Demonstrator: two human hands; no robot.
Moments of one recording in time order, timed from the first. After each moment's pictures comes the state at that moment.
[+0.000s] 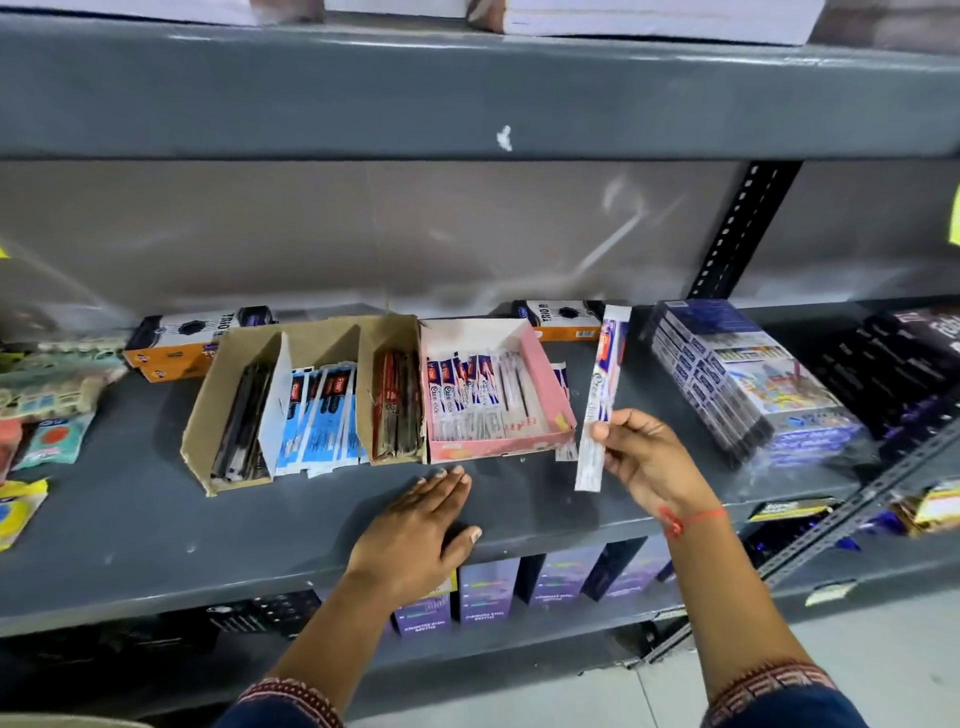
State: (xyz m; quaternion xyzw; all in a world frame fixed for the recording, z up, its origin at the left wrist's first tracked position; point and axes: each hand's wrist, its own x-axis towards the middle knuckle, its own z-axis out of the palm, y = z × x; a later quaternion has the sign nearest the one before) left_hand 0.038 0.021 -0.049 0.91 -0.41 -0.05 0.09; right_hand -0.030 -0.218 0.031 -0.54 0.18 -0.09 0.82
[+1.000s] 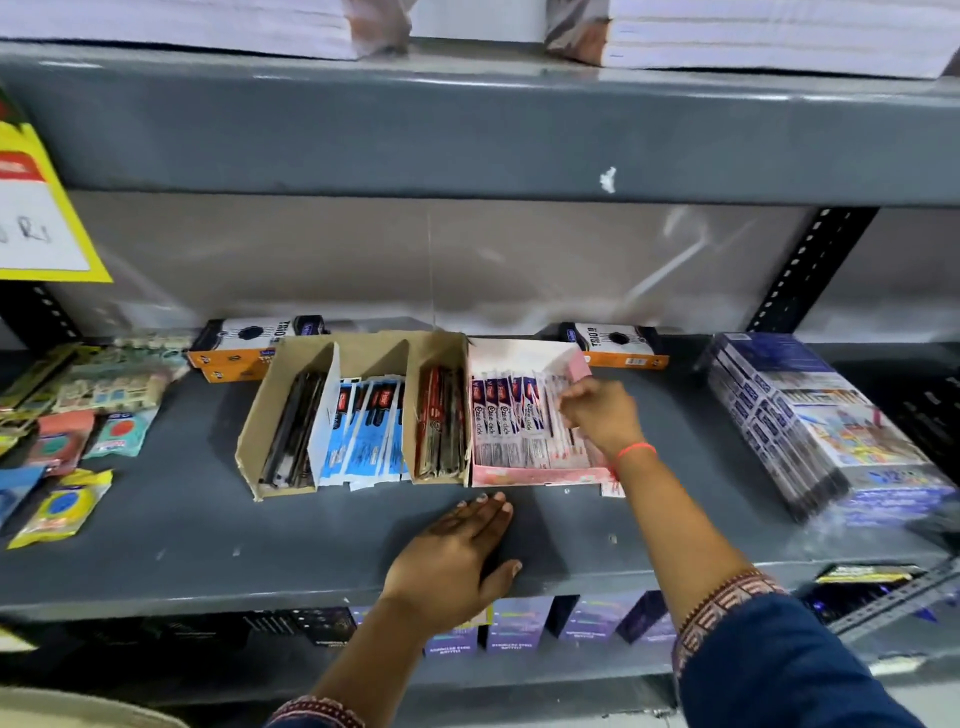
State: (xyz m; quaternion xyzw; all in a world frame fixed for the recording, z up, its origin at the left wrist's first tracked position) left_hand 0.038 0.022 -0.042 0.91 -0.40 -0.04 0.12; right_hand 0.086 -0.186 0.031 -0.82 0.28 -0.09 0.49
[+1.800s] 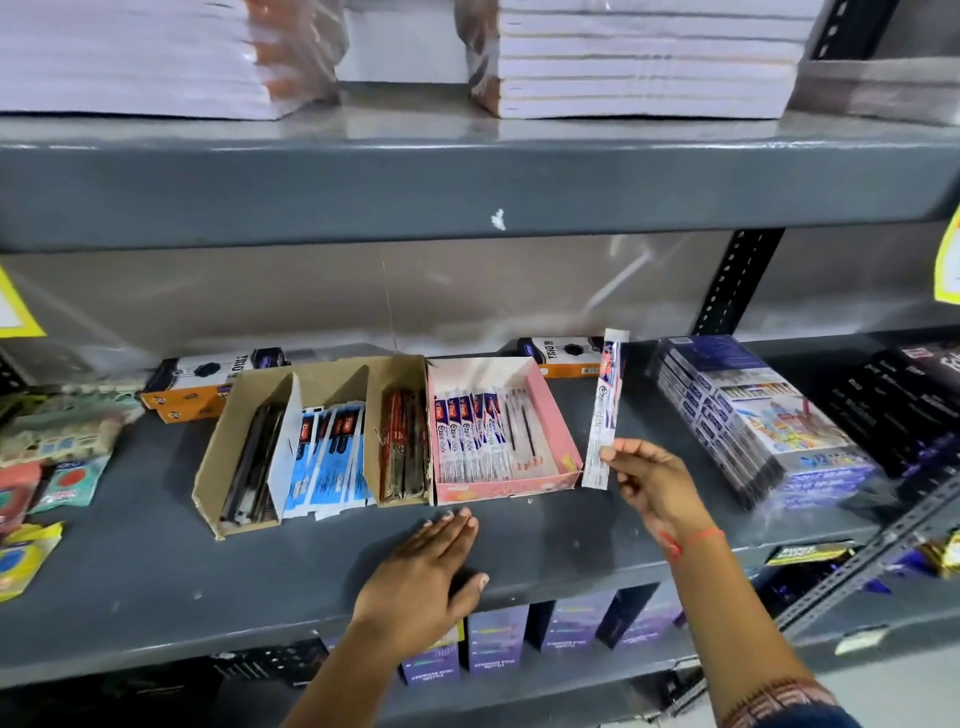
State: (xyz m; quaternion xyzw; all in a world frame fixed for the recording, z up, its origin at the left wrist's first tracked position) left_hand 0.037 0.021 -0.048 0.91 -0.40 -0.06 0.07; right_hand -0.006 -0.241 0.011 -0.56 0.28 -0.13 0.77
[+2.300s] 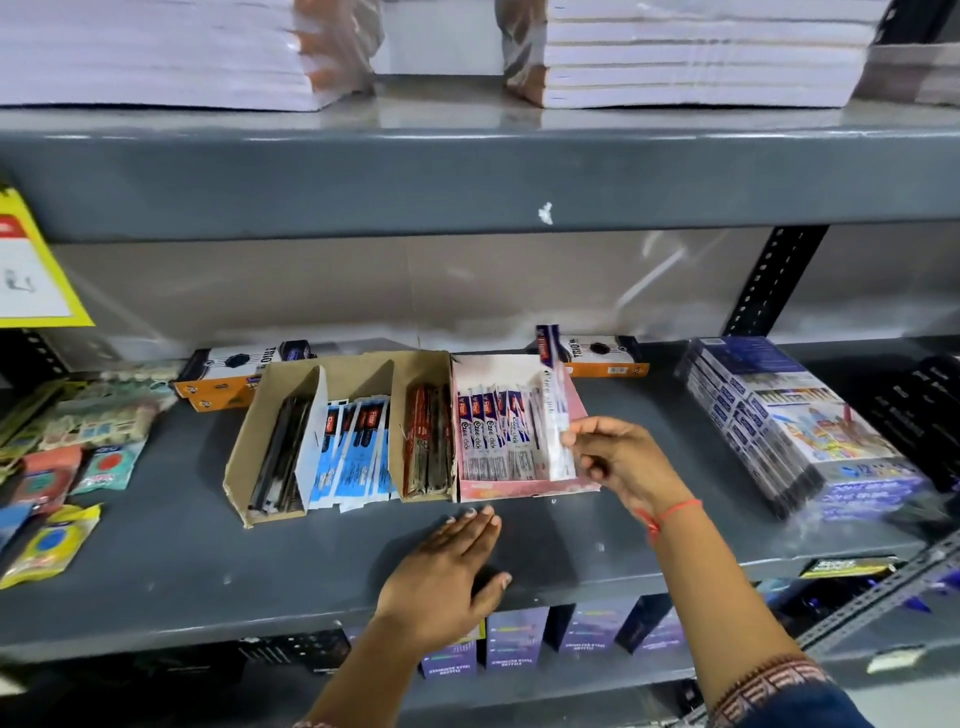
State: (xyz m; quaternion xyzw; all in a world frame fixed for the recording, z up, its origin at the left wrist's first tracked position) left_hand 0.038 0.021 -0.049 0.91 -0.41 -0.04 0.09; right_hand 0.026 -0.196 0.042 -0.65 0.21 -0.04 0.73
